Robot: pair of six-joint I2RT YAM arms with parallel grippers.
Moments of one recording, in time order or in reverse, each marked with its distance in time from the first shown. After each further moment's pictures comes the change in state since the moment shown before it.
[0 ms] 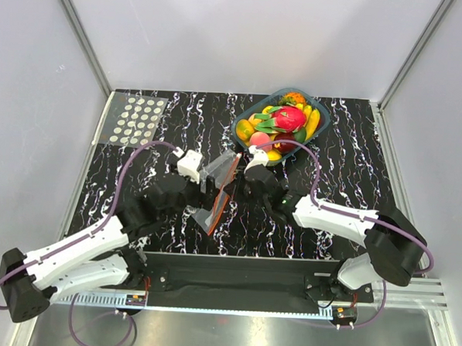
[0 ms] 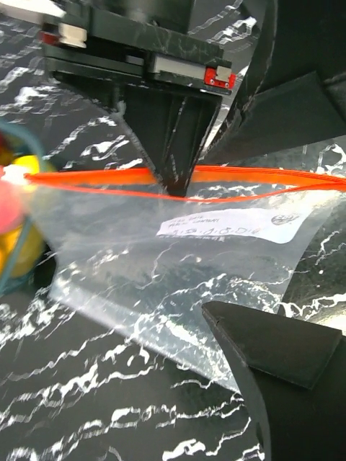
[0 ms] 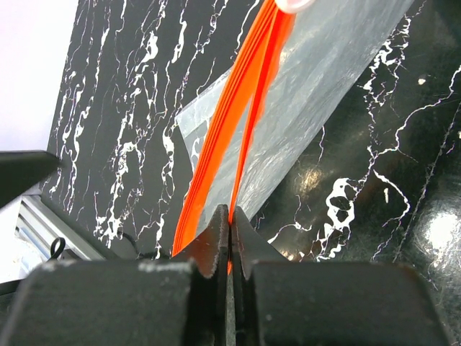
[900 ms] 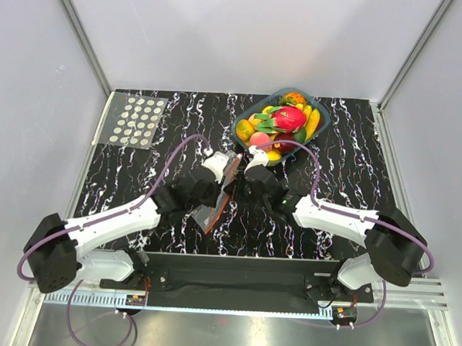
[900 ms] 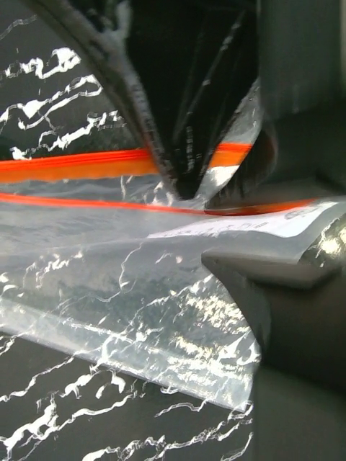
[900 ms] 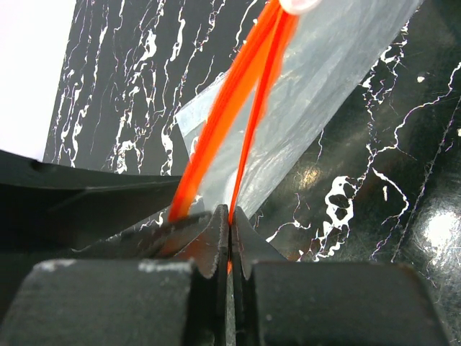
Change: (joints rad) left arm -0.003 0.336 0.083 -0.001 0.037 0.047; right arm 0.002 -0.002 0.000 -0.007 0.000 0.000
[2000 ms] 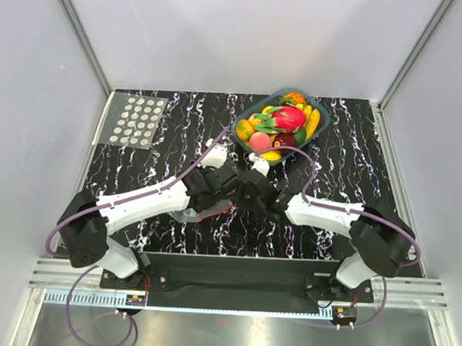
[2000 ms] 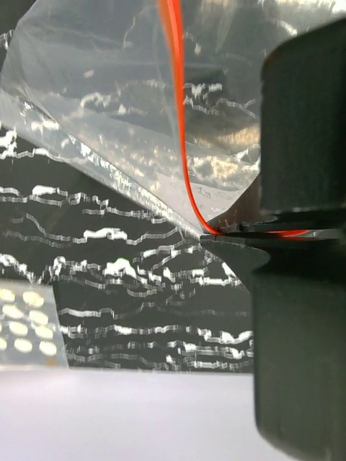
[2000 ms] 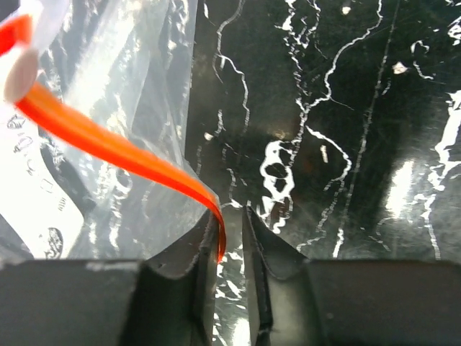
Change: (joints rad) left arm -0.073 0.294 0.360 -0.631 -0.717 -0.245; right arm -0.007 0.093 0.003 -0.122 0.061 0.066
